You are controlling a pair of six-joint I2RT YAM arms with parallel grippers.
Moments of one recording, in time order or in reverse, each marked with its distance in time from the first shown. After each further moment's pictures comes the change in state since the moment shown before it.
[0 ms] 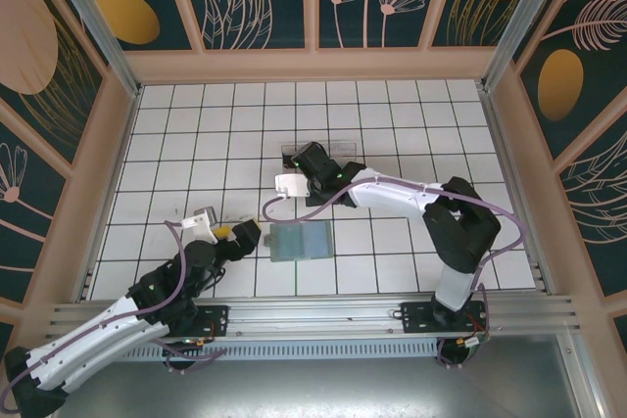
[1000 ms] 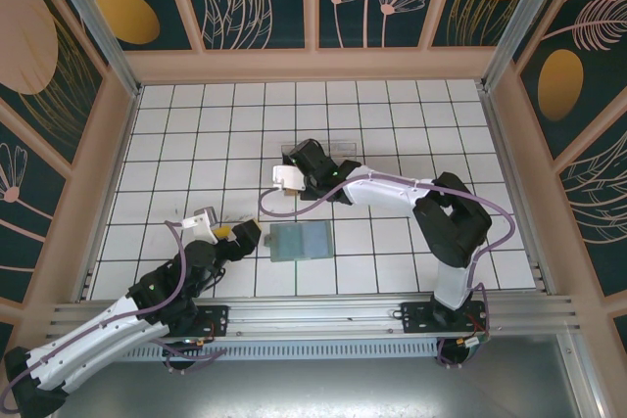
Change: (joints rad) left arm 0.000 0.000 -0.002 0.000 0.001 0.001; right arm -0.011 0.053 0.031 0.079 0.039 0.106
